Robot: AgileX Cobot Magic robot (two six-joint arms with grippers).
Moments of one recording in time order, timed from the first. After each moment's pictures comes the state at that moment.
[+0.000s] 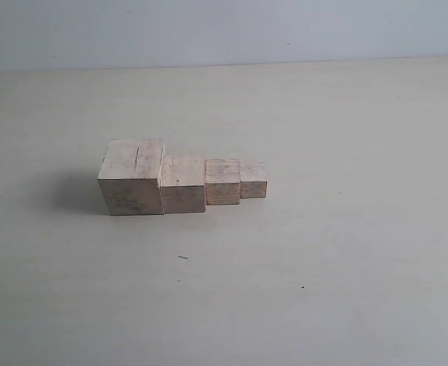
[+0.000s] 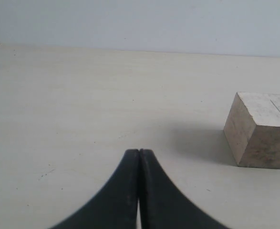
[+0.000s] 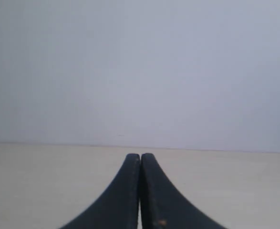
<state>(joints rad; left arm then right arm) -0.01 0.01 0.00 -0.08 0.37 0.04 0.18 0.49 -0.65 0.19 0.39 -0.15</state>
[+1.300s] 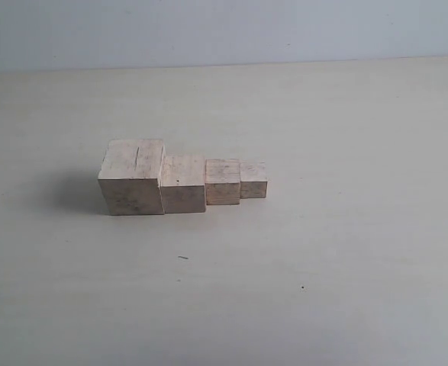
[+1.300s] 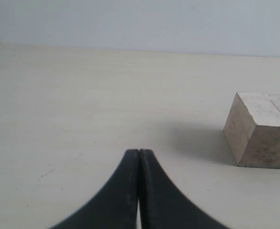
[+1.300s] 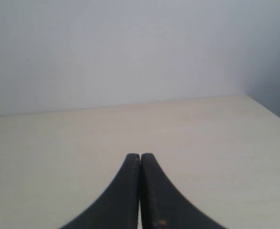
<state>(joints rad) -0.01 0.01 0.00 -0.08 0.37 0.04 0.05 0.01 -0.06 0.03 0.27 0.02</state>
